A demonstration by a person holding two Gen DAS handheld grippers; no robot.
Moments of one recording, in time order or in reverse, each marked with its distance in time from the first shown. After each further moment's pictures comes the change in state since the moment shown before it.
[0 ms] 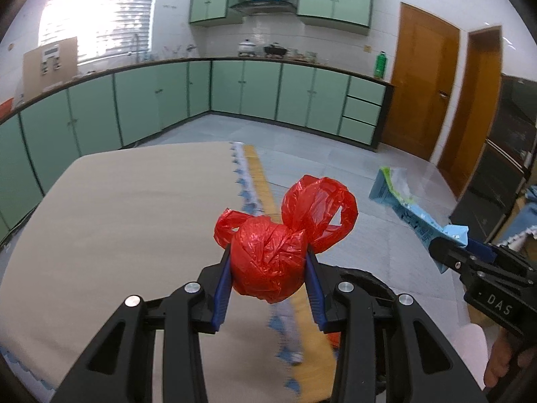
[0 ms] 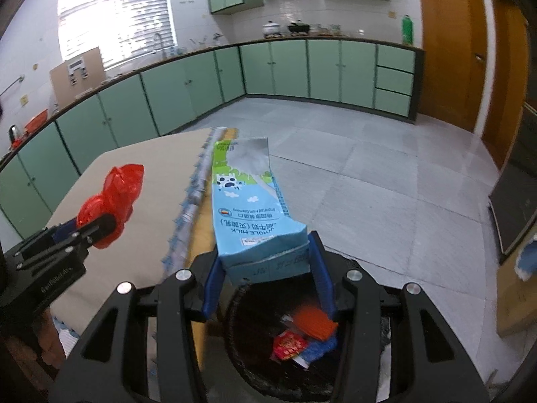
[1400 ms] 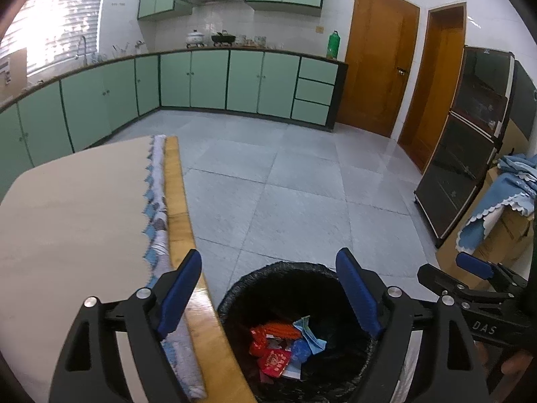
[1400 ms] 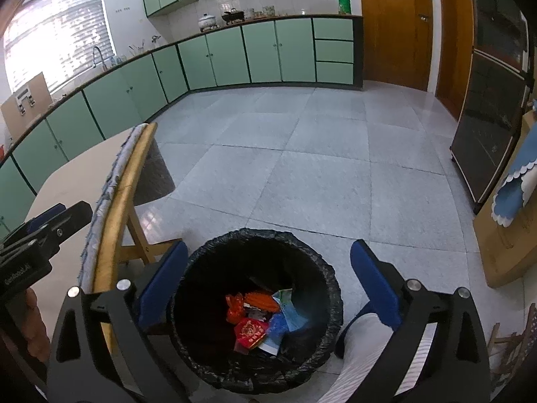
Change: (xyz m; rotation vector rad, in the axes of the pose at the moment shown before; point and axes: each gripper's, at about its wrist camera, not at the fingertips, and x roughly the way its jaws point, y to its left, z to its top) left arm 0.047 -0.090 -0.005 0.093 0.044 -0.153; right arm 0.012 -0.100 -0.041 0.170 0.043 -0.141
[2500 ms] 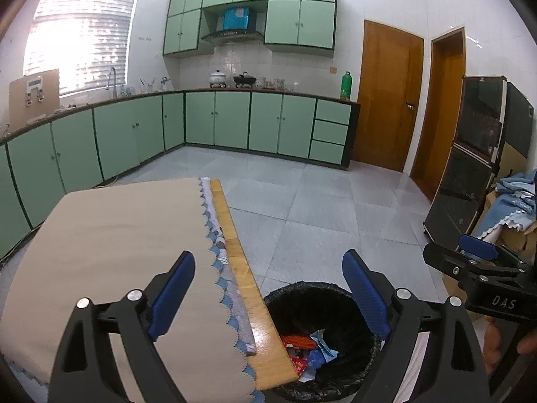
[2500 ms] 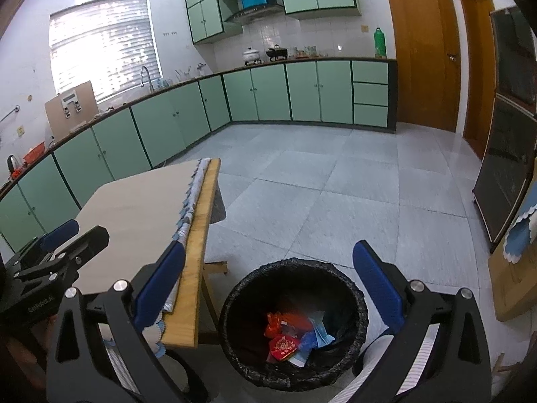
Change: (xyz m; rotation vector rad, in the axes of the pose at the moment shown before) left arm -0.127 0.021 -0.012 -0.012 -0.176 0.084; right arm -0.106 0.059 0.010 -0.086 -0.157 0.134
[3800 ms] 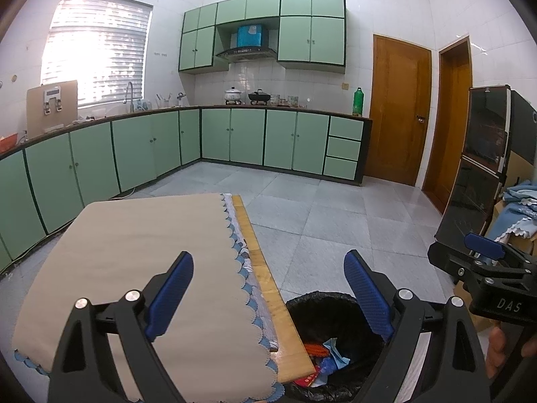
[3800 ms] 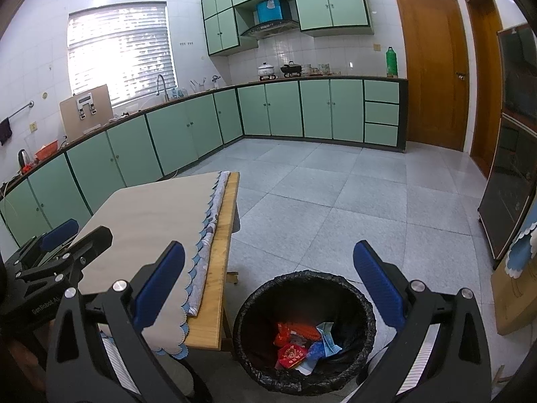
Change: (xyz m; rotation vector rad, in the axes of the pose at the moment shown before) left arm -0.045 0.011 -0.002 -0.006 -0.072 0.063; right arm -0.030 0.034 -0.001 -0.042 -0.064 0.032
